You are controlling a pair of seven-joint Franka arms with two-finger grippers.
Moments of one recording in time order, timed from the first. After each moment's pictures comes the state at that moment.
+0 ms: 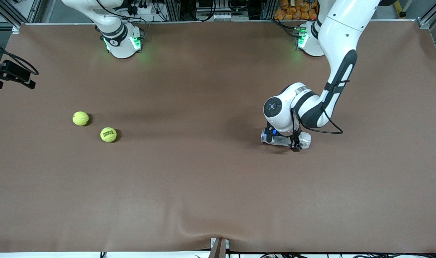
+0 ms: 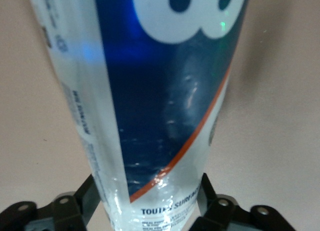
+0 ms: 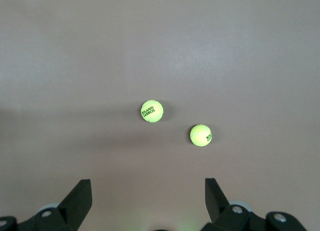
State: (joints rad) left arm -0.33 0.56 -0.17 -1.92 0.72 2.14 0.71; right arm 0.00 -0.02 -0.06 -1.50 0.03 1.44 -0.03
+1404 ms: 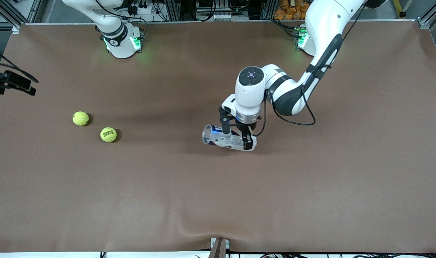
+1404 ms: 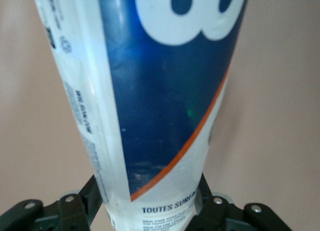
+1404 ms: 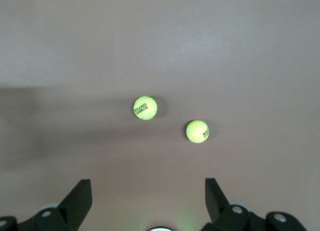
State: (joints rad) left arm -0.34 0.57 -0.41 -1.69 0.52 2.44 0.33; right arm -0.03 0.06 -0.06 -1.50 0.02 1.45 -0.03
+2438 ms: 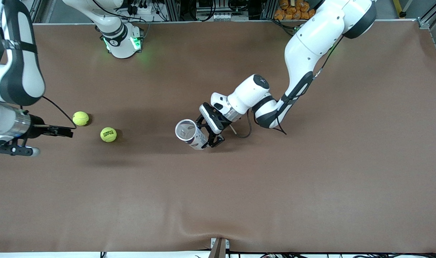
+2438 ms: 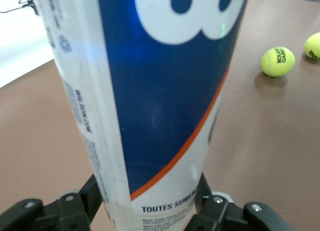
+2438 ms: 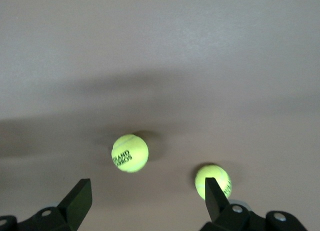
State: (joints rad) left arm -0.39 0.88 -0.39 -1.71 0.52 3.43 -0.08; right arm -0.06 0.25 -0.06 -1.83 0.06 1.96 -0.03
